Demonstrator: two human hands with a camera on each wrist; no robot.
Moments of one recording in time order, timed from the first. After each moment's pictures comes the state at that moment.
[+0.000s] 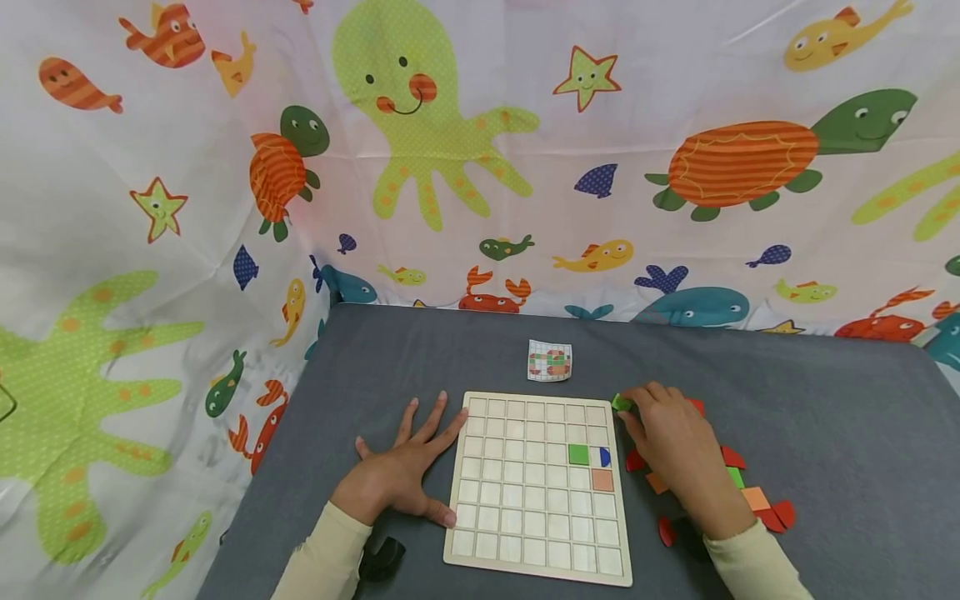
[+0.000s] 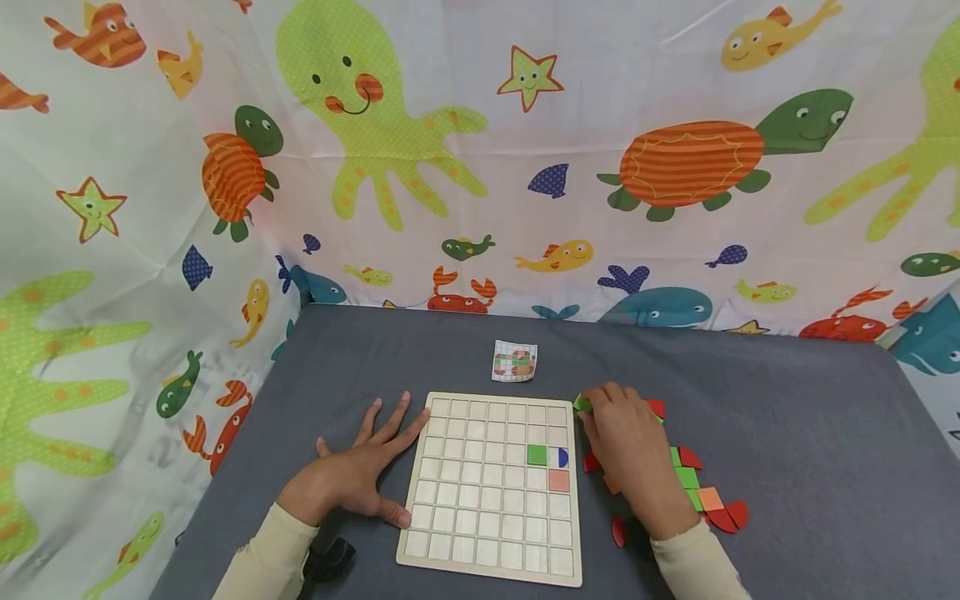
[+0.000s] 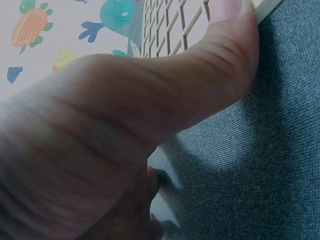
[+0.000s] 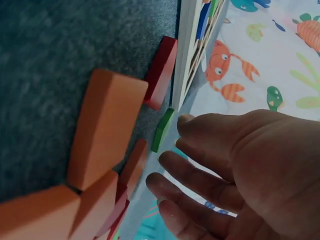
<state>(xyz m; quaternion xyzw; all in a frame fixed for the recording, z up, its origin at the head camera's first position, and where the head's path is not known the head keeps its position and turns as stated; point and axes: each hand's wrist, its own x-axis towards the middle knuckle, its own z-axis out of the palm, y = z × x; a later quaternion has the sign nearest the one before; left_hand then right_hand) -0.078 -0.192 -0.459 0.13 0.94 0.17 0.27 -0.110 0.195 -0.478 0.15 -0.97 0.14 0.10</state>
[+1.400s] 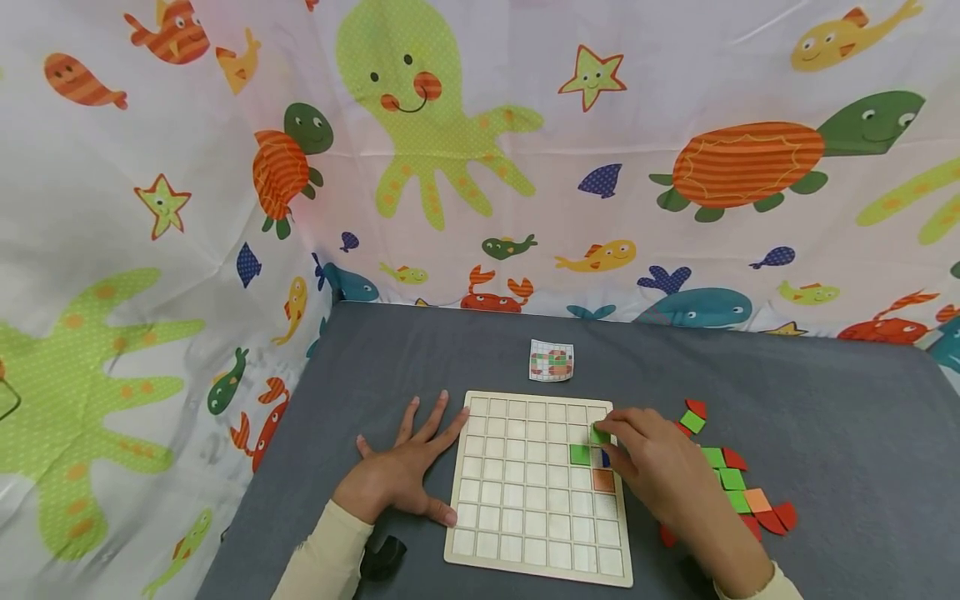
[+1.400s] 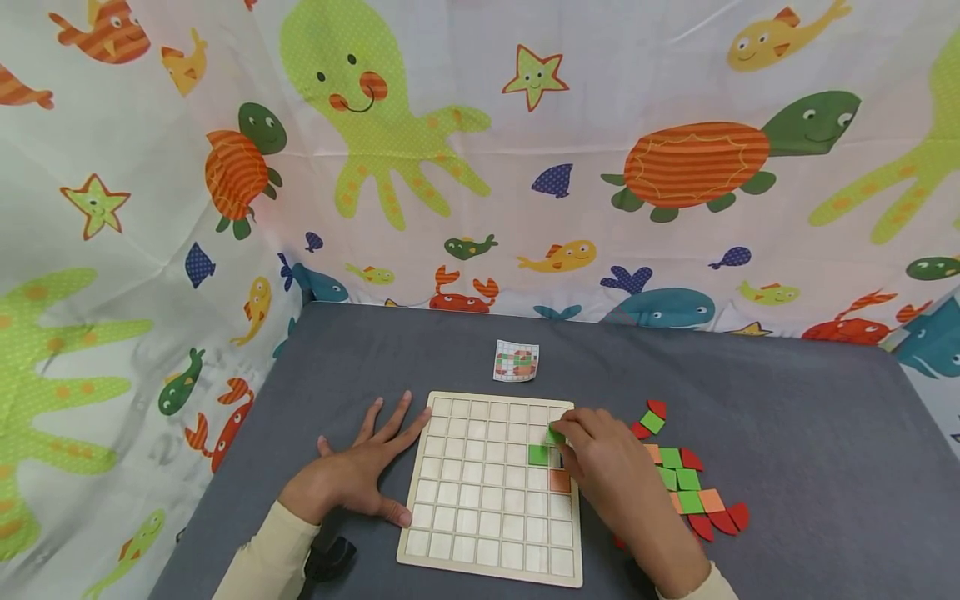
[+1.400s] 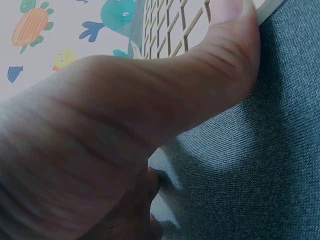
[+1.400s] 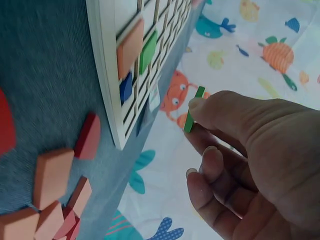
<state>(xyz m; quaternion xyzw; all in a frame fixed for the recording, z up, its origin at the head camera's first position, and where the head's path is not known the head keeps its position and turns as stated) -0.077 -0.193 -0.460 0.13 0.94 0.17 0.27 -0.072 0.173 -0.449 0.27 -0.94 0.15 0.13</state>
